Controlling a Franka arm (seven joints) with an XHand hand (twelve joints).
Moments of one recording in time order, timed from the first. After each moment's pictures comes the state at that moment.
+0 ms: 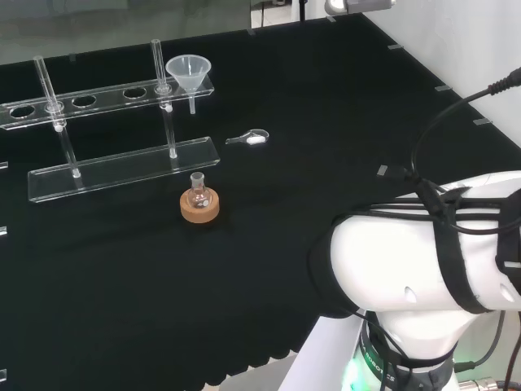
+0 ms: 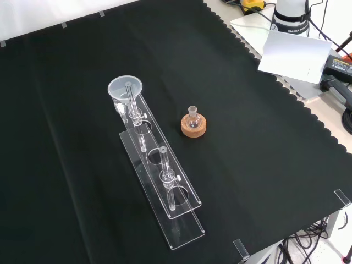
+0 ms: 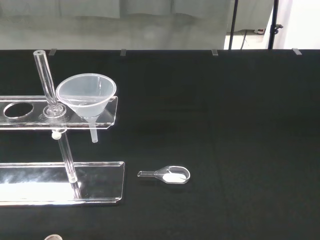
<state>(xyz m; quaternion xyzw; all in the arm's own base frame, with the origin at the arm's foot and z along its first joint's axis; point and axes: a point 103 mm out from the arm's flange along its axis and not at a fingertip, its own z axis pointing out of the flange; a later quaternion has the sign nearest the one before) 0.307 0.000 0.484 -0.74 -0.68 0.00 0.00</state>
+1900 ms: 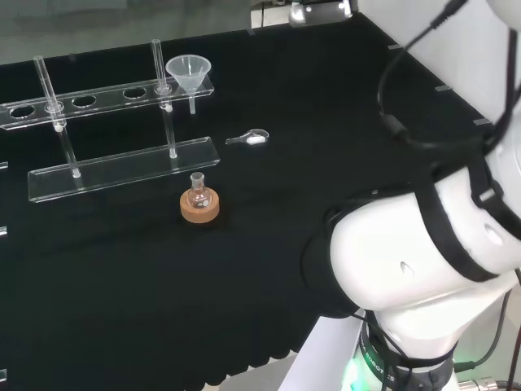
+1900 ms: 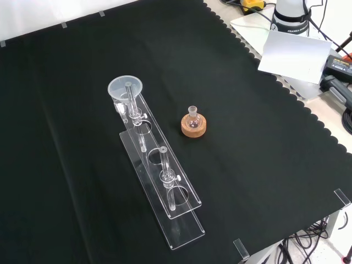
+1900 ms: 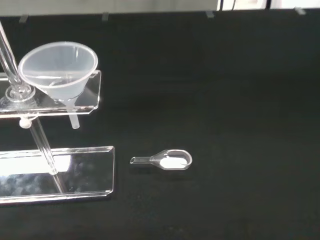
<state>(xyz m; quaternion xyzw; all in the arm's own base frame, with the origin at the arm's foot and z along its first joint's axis) 0.400 0.006 0.420 -0.75 -0.66 0.05 0.05</state>
